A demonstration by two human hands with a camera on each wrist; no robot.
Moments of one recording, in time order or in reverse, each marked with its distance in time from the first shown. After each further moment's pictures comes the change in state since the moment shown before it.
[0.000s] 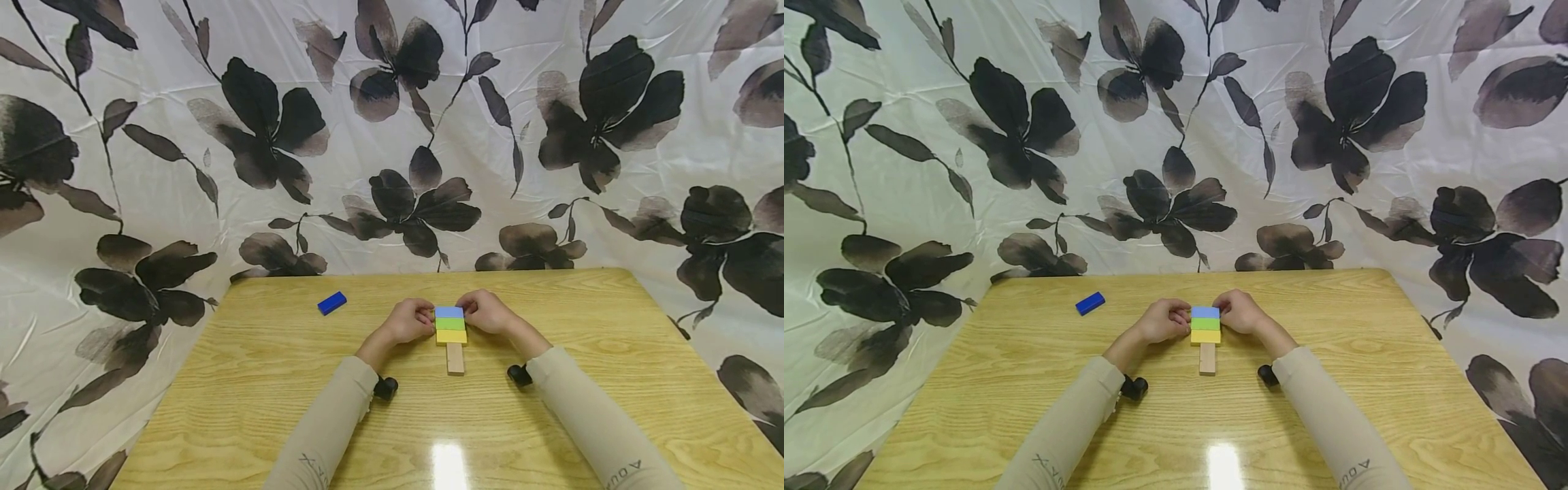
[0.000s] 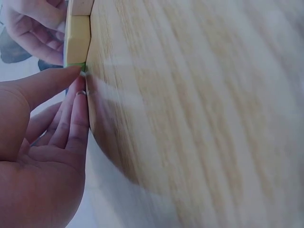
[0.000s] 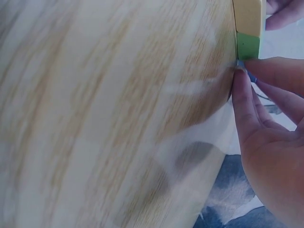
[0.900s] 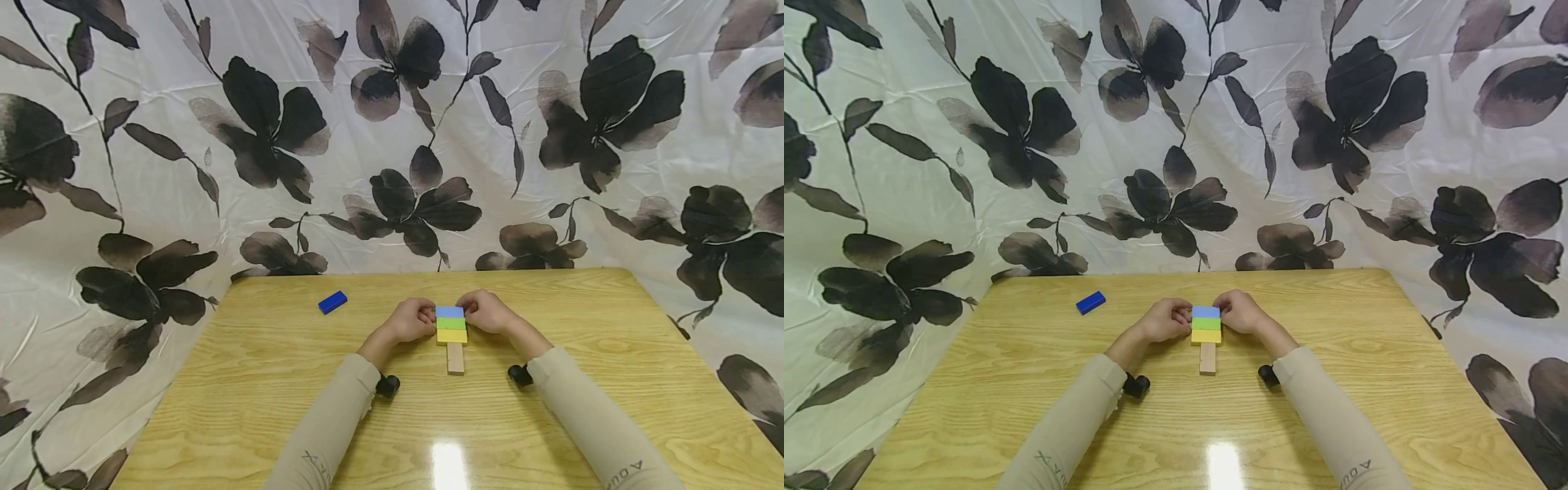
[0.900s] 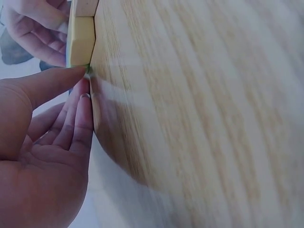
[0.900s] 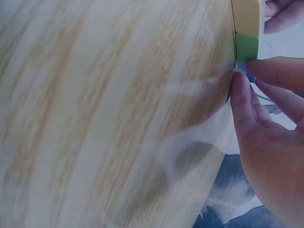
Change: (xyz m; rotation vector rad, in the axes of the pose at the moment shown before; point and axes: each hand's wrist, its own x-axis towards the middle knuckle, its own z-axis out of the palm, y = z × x) left_hand 0.002 0.001 0.000 0.058 -0.026 0.001; right_hand 0.000 0.001 0.001 0.013 -0.004 0.014
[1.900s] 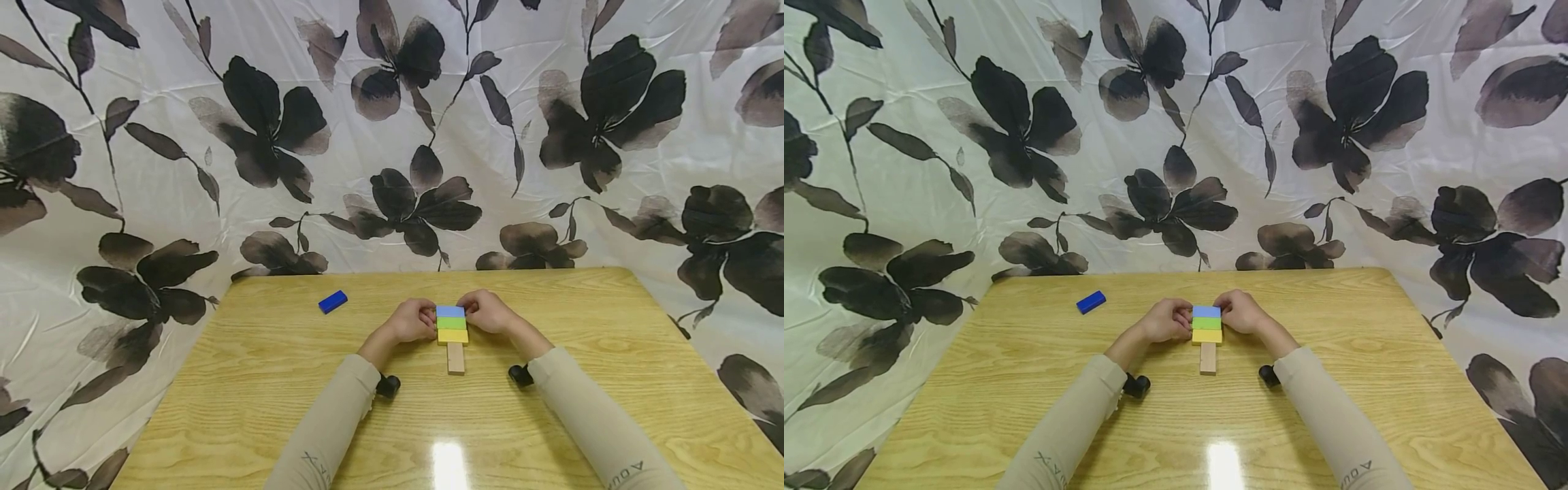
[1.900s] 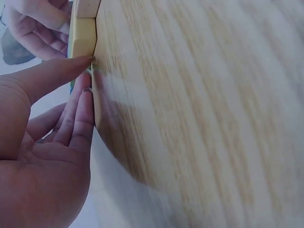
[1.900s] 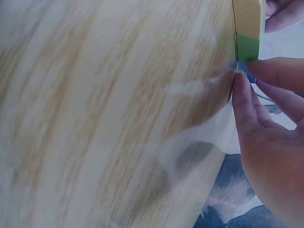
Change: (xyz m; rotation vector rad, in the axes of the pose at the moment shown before) left_hand -0.002 0.003 0.000 -0.076 -0.030 -0.029; right_hand -0.003 -0.003 -0.001 0.005 -0.008 0.016
